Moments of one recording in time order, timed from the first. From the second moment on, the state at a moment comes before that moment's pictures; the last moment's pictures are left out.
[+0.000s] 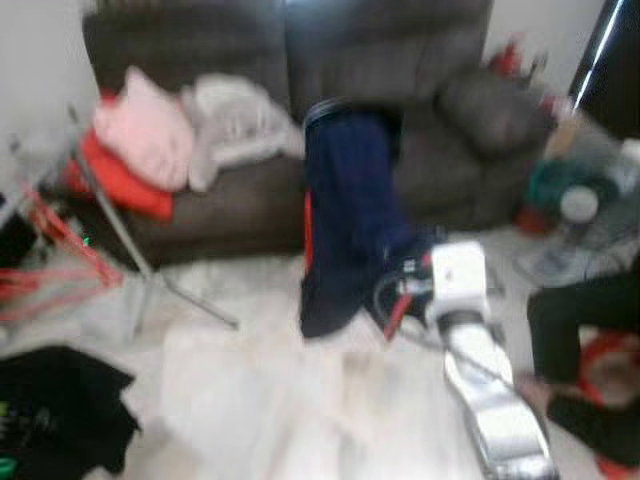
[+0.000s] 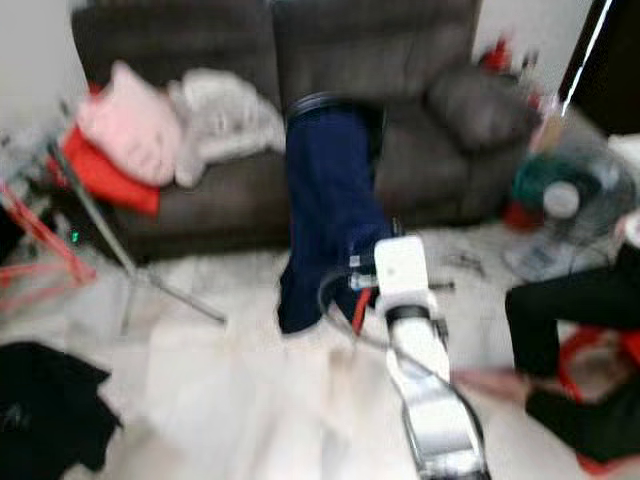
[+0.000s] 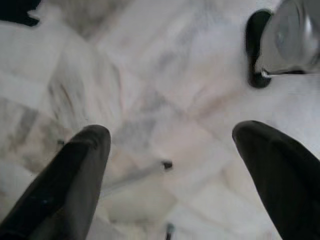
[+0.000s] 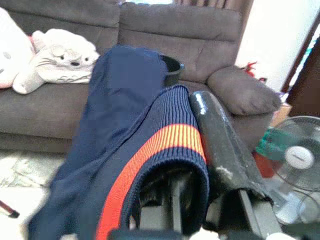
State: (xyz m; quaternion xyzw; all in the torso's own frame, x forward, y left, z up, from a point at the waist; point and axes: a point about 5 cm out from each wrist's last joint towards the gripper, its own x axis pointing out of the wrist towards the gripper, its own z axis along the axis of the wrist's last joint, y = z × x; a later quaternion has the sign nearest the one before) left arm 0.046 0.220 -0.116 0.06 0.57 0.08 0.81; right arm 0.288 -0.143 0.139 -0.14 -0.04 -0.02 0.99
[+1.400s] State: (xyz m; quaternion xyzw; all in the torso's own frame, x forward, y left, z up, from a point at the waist) left arm 0.054 0.228 -0.114 0.06 0.56 0.09 0.82; right arm 0.300 -0.175 0.112 -0.14 0.03 -0.03 0.99
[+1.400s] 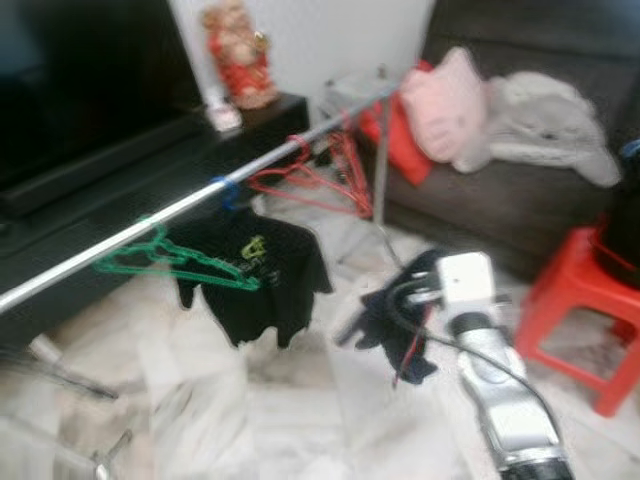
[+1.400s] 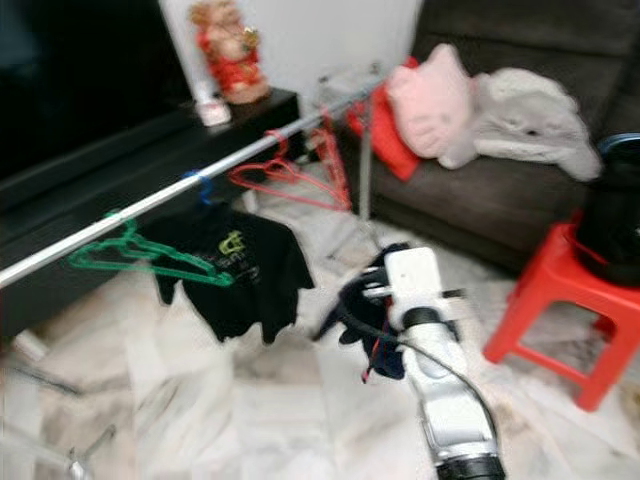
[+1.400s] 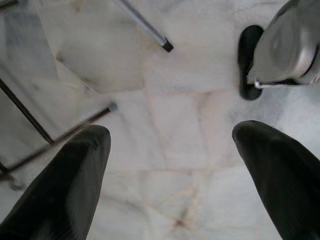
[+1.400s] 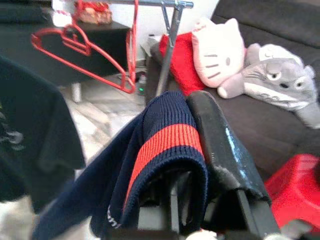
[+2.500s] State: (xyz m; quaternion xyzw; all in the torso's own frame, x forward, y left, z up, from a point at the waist) left arm 0.049 0.225 -0.115 0.03 0.56 0.11 0.82; right arm 0.290 -0.194 0.067 -0.08 0.08 -0.04 0.99
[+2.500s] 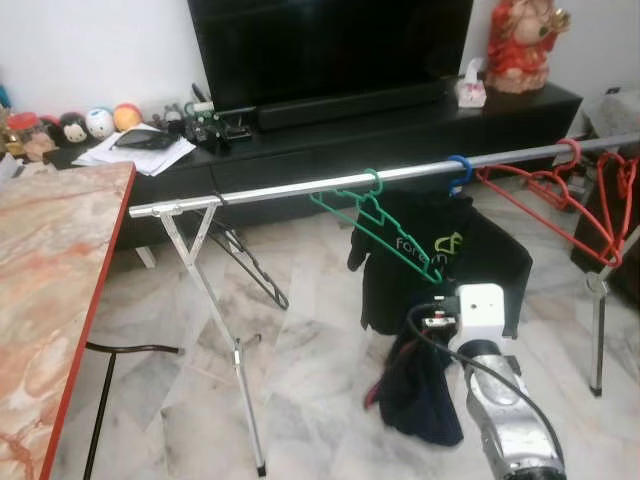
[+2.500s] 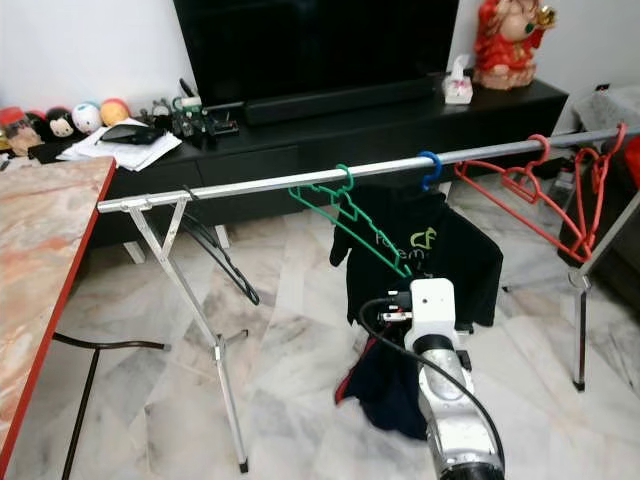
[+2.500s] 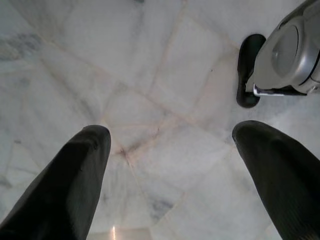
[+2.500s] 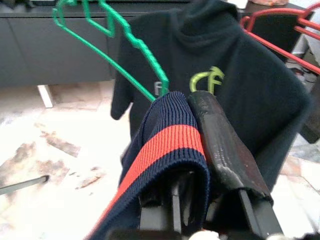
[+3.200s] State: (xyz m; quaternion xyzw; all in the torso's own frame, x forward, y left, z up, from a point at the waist) left arm 0.051 0.219 -0.116 0.03 0.56 0.10 0.82; right arm 0.285 -0.205 0.065 -0.09 0.08 -0.05 0.99
